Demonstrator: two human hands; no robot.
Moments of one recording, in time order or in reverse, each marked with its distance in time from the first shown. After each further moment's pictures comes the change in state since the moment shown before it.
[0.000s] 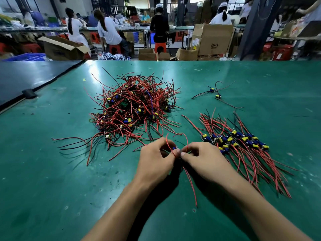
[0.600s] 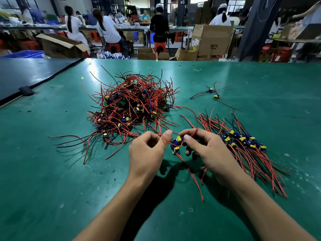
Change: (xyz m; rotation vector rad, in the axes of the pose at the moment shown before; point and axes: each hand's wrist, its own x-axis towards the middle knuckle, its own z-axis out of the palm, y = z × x) left_hand -0.004 0.020 -0.009 -0.160 0.246 -0.048; right_hand -0.003 0.001 -0.010 0.674 0.014 -0.165
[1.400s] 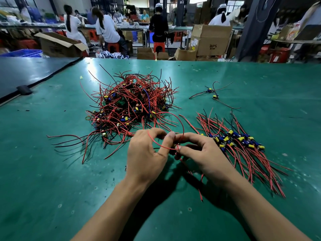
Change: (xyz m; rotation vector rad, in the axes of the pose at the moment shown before) left_hand 0.004 -0.008 -0.004 0.321 0.051 0.520; right_hand -0.006 0.000 0.007 0.024 -0.149 -0.035
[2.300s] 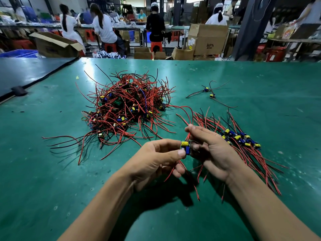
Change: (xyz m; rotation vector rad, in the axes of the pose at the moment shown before) left_hand 0.003 0.019 -0.009 -1.141 -0.702 -0.837; right_hand 0.011 -0.005 -0.016 0.560 0.164 0.245
